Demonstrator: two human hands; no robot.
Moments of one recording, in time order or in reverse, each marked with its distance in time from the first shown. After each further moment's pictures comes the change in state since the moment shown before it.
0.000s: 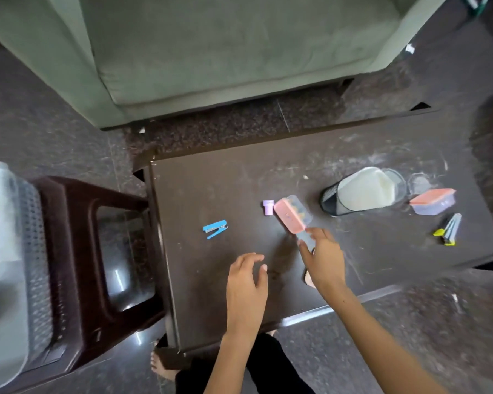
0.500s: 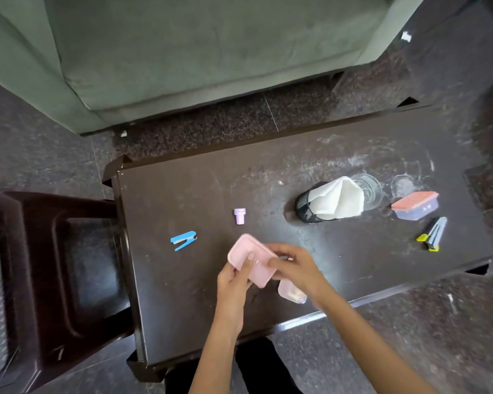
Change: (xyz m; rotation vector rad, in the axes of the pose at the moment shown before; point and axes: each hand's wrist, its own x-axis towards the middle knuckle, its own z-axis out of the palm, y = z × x) left_hand 0.024 0.040 0.053 -0.842 -0.130 -0.592; right_hand 0.019 0.007 -0.043 0.784 -0.593 0.252
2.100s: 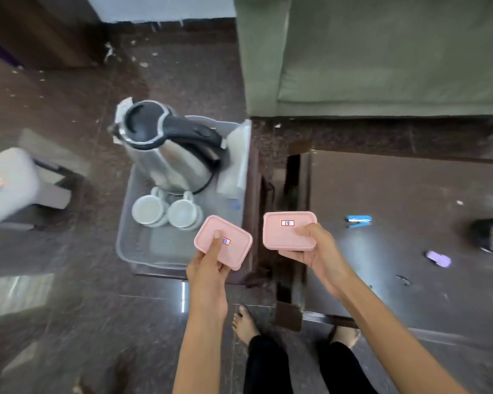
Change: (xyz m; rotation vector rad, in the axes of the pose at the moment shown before) left_hand -0.153 0.123 -0.340 -0.517 0.531 0.226; right_hand -0.081 -0.046 0.330 0.269 -0.385 -0.083
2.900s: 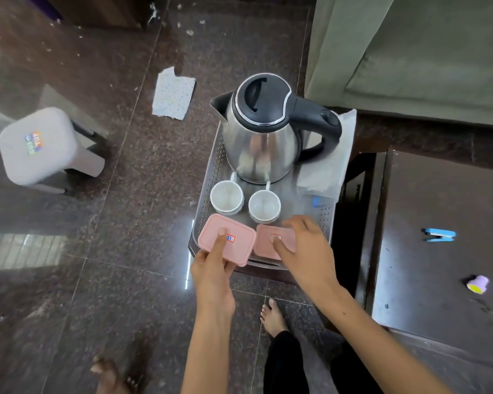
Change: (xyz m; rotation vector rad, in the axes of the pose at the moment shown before) left_hand 0.070 0.075 -0.111 -0.114 0.191 -0.047; right_hand 0.053 0.079 0.167 -1.383 0.208 -0.401
